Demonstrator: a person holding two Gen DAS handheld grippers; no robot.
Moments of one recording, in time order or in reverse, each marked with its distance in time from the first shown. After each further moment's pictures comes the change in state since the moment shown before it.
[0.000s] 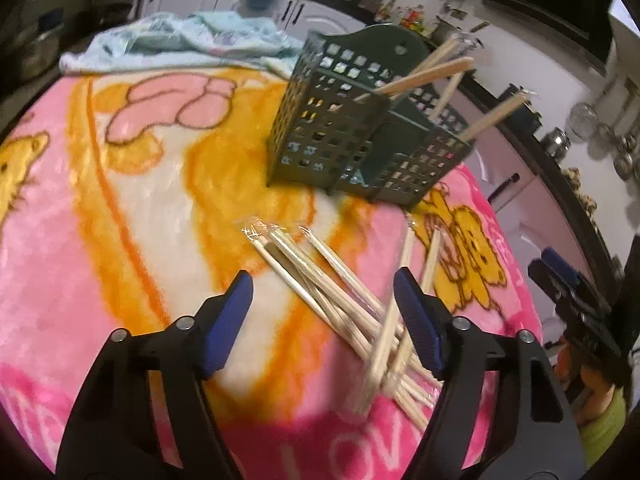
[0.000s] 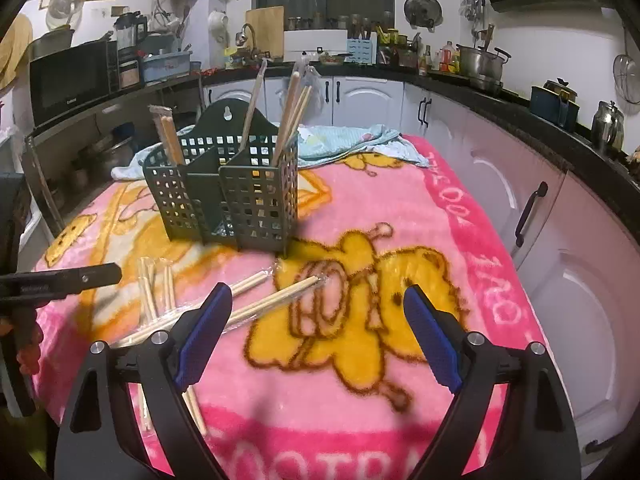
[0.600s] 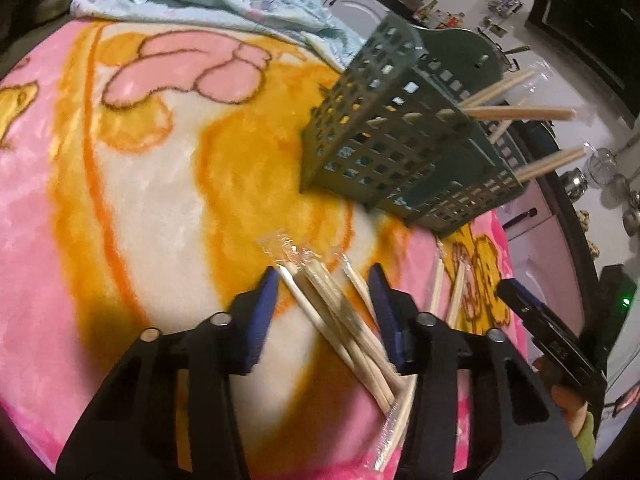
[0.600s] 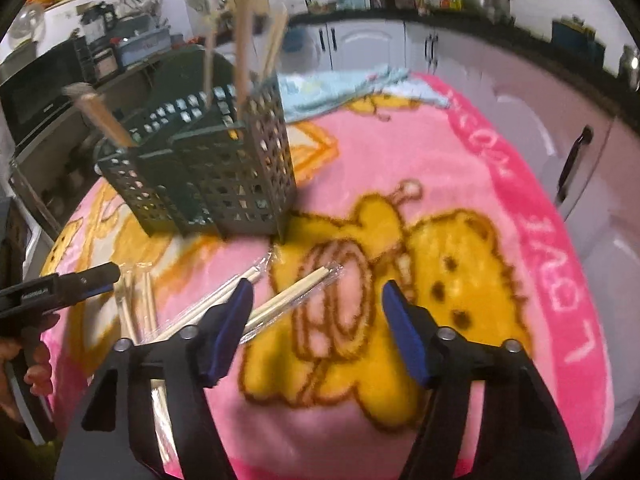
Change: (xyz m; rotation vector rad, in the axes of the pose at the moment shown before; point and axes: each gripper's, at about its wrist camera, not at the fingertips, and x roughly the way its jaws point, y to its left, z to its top) left arm 0.035 0.035 0.022 -0.165 0.063 -0.019; right arm 0.084 -0.013 0.014 0.129 0.215 0.071
